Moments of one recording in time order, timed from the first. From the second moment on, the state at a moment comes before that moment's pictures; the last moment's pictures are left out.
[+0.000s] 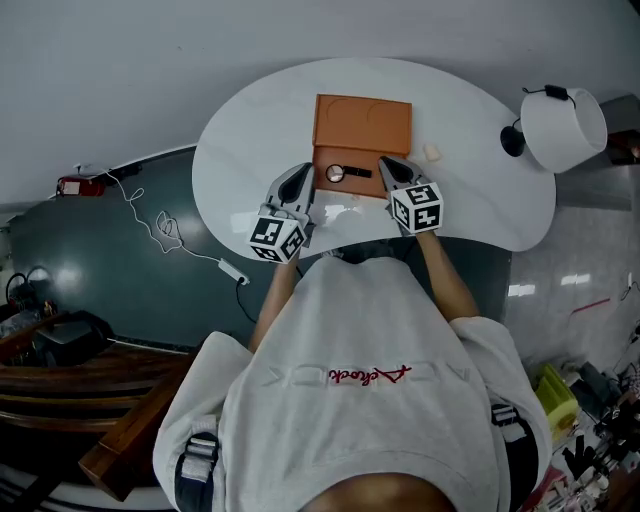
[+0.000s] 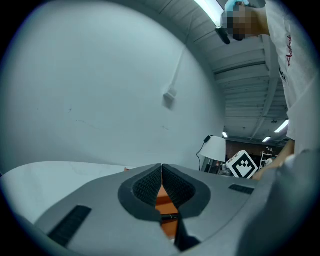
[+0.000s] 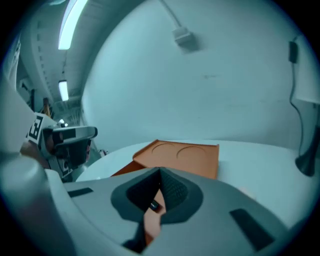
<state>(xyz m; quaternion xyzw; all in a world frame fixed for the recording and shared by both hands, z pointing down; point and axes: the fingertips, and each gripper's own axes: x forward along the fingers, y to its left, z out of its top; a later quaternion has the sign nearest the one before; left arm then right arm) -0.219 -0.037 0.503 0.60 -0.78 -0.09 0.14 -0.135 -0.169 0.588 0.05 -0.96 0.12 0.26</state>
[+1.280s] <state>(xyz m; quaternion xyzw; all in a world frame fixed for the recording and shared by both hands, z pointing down) -0.081 -0.144 0.540 0.74 -0.64 -0.05 0.21 0.063 -0.209 0.640 0.24 -0.90 0.20 0.29</state>
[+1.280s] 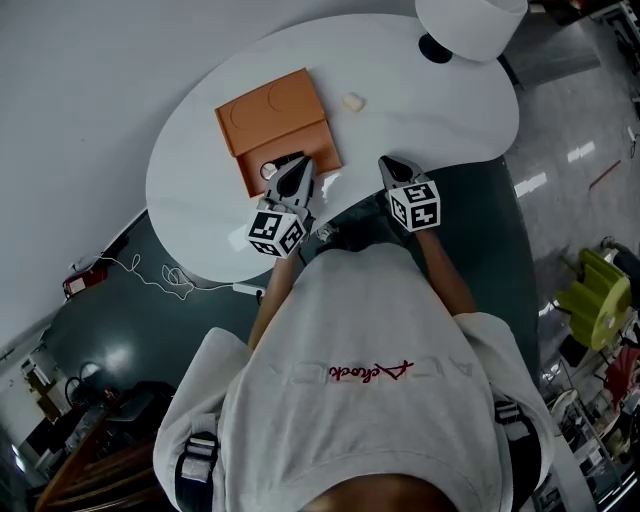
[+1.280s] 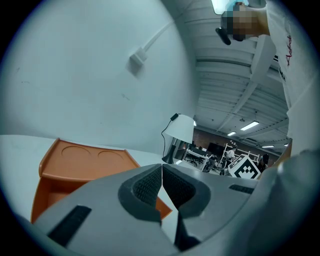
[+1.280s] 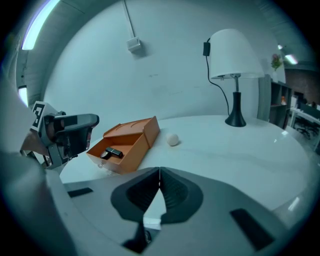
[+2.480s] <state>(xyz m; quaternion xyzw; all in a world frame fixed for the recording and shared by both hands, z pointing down) -0.109 -0.150 0.558 0.70 -0.68 -0.05 0.23 -0.030 -0.295 0.686 0.17 -0.90 0.13 0.38</state>
